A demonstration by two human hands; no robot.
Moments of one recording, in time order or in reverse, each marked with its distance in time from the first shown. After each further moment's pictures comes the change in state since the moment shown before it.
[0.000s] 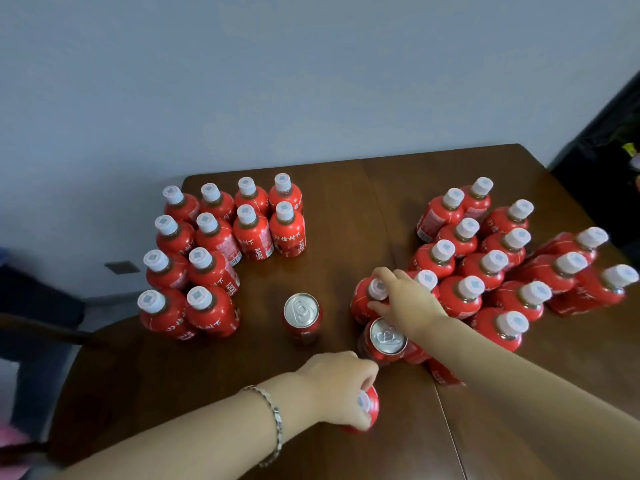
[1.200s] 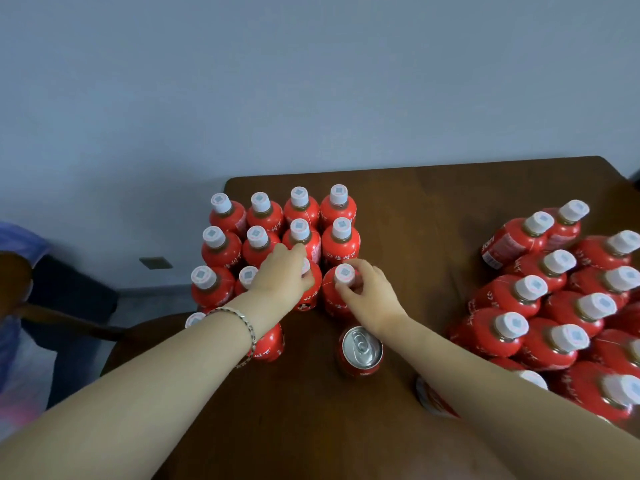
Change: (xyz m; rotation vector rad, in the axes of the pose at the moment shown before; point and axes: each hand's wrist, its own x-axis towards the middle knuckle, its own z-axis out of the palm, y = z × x) left_hand 0.009 -0.169 -0.095 -0.063 0.697 -0.491; right_hand 0.077 -0.117 0.031 0.642 0.052 -0.019
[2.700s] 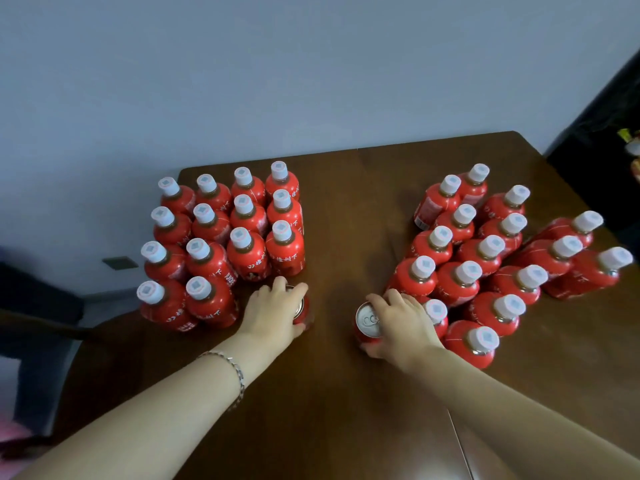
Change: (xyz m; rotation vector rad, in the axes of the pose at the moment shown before) left_hand -0.098 0.061 0.054 0.266 -0.169 0.191; right_hand -0.116 0.091 -0.067 -0.817 -0.063 -0.028
